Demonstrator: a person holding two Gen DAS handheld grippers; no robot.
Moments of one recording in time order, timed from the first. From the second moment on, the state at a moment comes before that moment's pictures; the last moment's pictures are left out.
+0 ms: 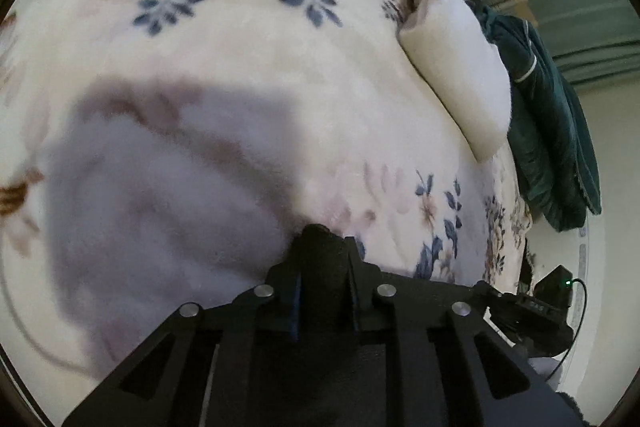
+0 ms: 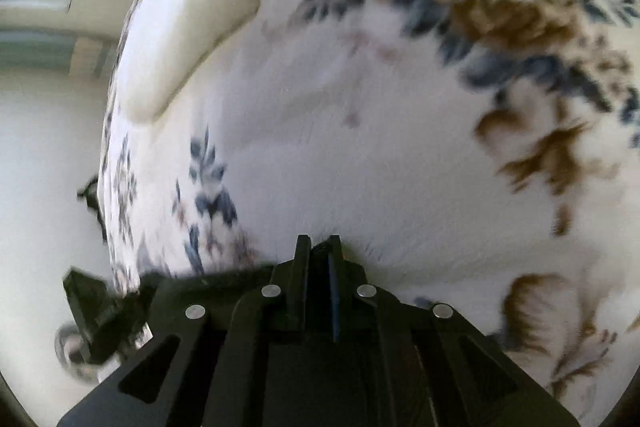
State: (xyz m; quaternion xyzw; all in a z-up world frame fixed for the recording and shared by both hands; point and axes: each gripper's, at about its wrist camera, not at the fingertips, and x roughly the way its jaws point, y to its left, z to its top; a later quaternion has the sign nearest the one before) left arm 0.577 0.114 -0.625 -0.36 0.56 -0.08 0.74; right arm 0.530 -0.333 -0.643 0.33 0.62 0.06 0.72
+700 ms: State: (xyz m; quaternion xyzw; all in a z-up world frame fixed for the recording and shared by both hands) left arm 0.494 0.099 -0.635 -0.39 0.61 -0.22 0.65; right arm 0.446 -0.294 -0.721 0.41 0.73 0.28 0.47
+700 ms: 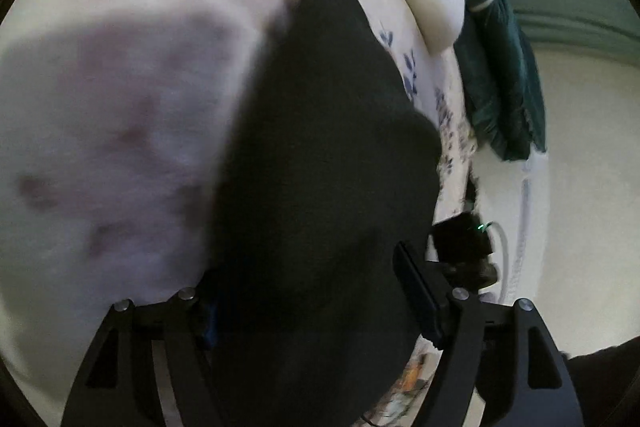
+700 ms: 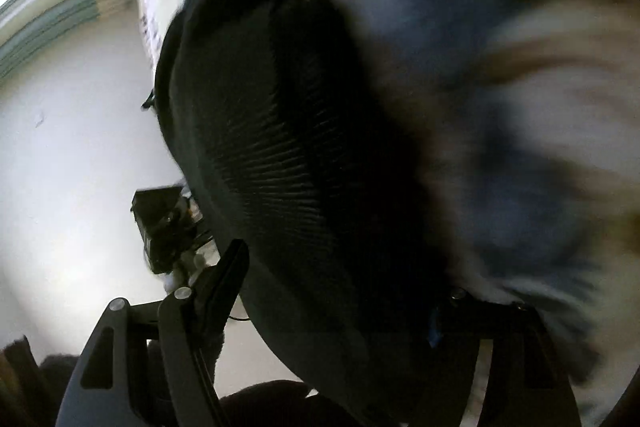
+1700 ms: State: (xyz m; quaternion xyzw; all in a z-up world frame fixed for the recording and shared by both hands) left arm 0.847 0.060 -0.510 -0.28 0.49 -0.26 0.78; right arm 0.815 -0.271 -0.556 0.34 0.59 0.27 0.68
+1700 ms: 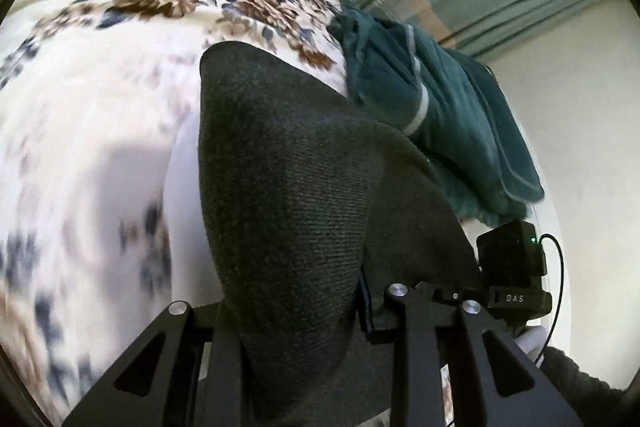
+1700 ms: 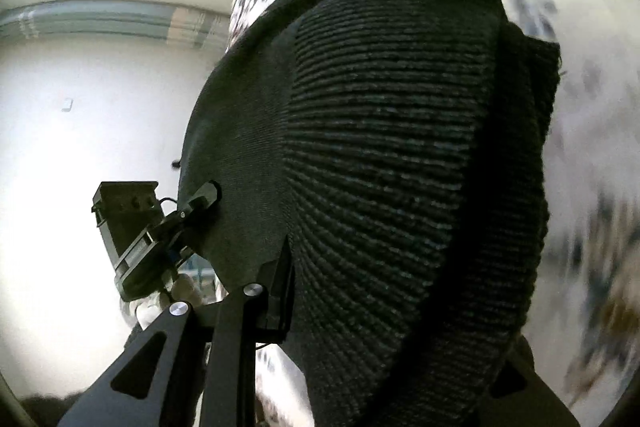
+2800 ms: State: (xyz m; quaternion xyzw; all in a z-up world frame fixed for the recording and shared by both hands) left arm 0.760 0.003 -0.413 0.01 0.45 0.01 0.89; right arm 0.738 -0.251 -0.432 -0.03 0.54 -0.13 0.83
